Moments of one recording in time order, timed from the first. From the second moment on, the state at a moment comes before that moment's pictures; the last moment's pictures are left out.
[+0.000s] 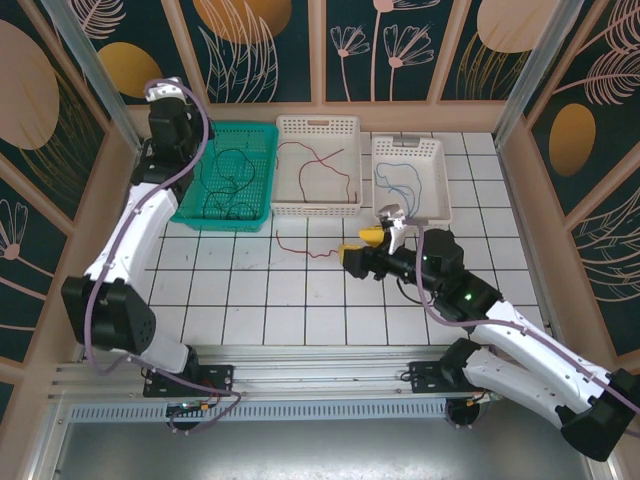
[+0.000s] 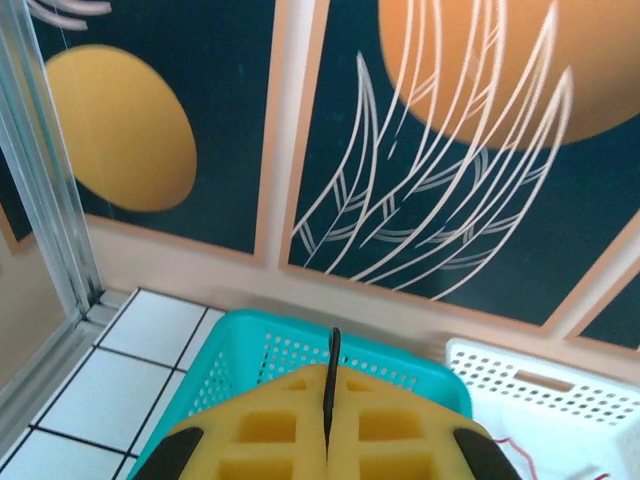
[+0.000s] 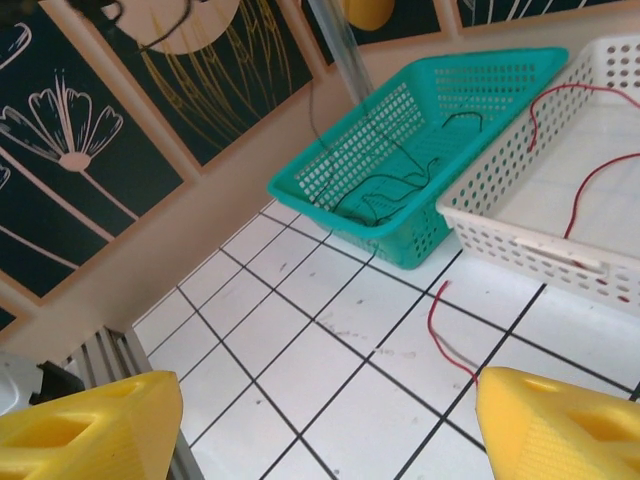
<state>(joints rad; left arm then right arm) -0.15 1.56 1.47 -0.14 -0.27 -0.27 0.78 0.78 0.65 -0.07 -0.23 0.39</state>
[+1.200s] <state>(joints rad) -0.15 1.87 1.50 -0.34 -0.35 -0.39 0.84 0.87 0.54 -0.18 -0.09 0.48</state>
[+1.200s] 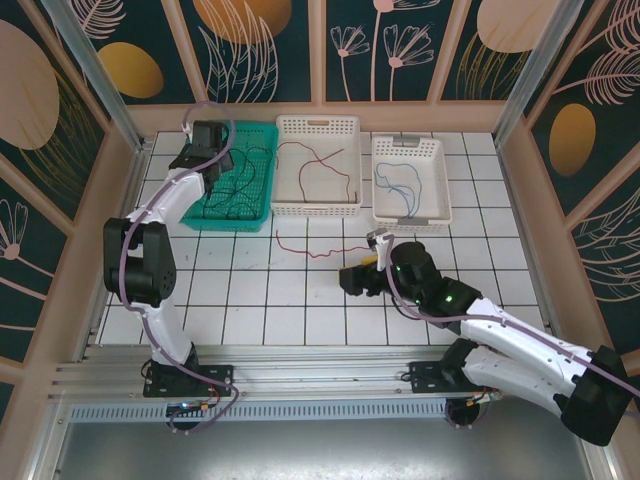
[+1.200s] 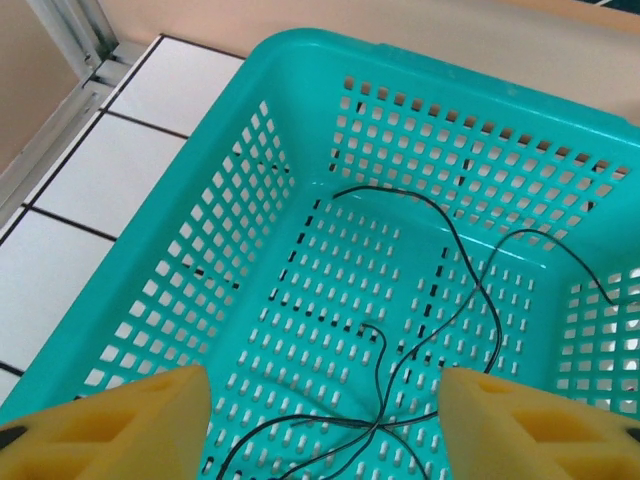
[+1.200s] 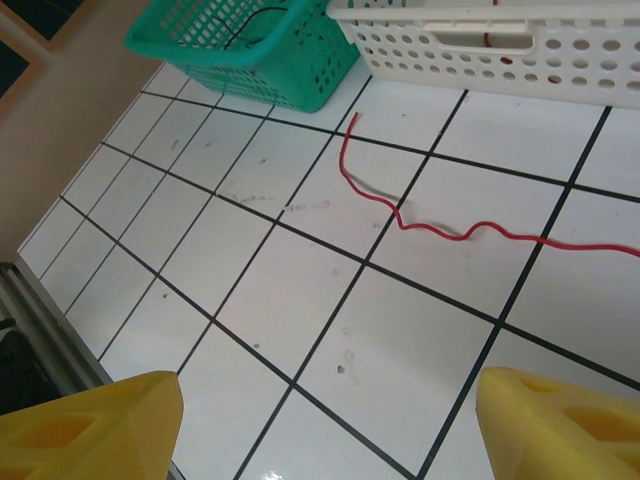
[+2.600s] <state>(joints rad) -0.15 1.08 0.90 -0.16 -0.17 -0.56 0.93 1.88 1.09 -0.25 0.31 0.12</state>
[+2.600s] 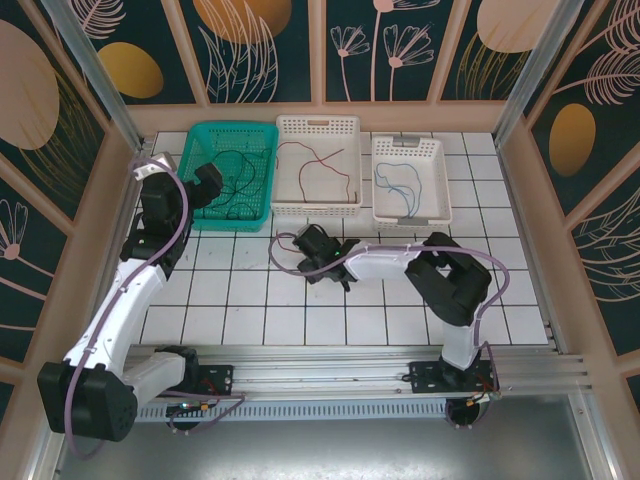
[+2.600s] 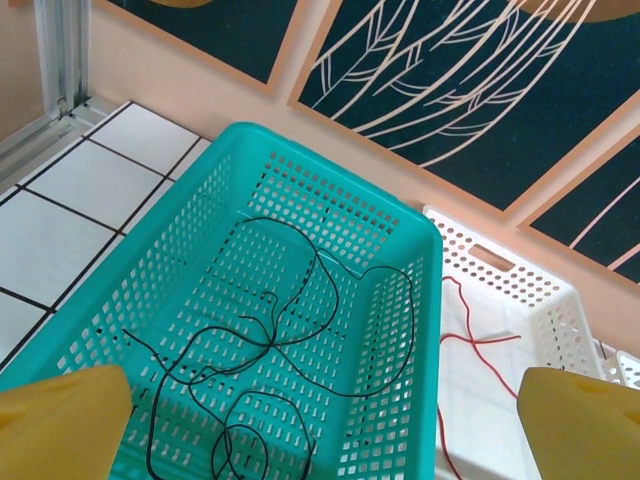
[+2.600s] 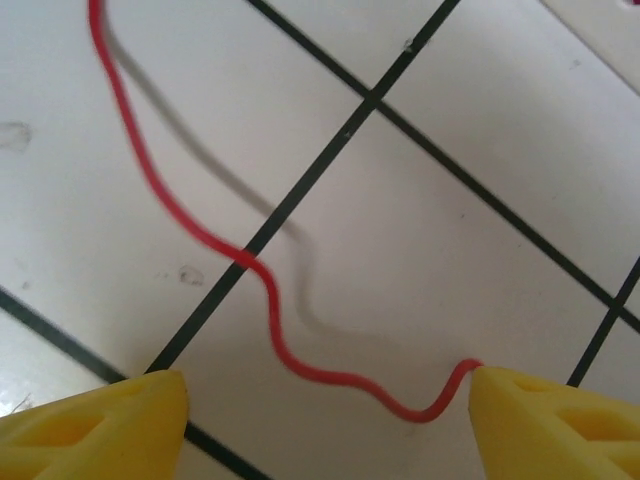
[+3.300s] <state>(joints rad) -0.15 1.02 0.88 -0.14 -0.25 -0.55 0.86 1.93 1.14 -0.24 0.09 0.05</state>
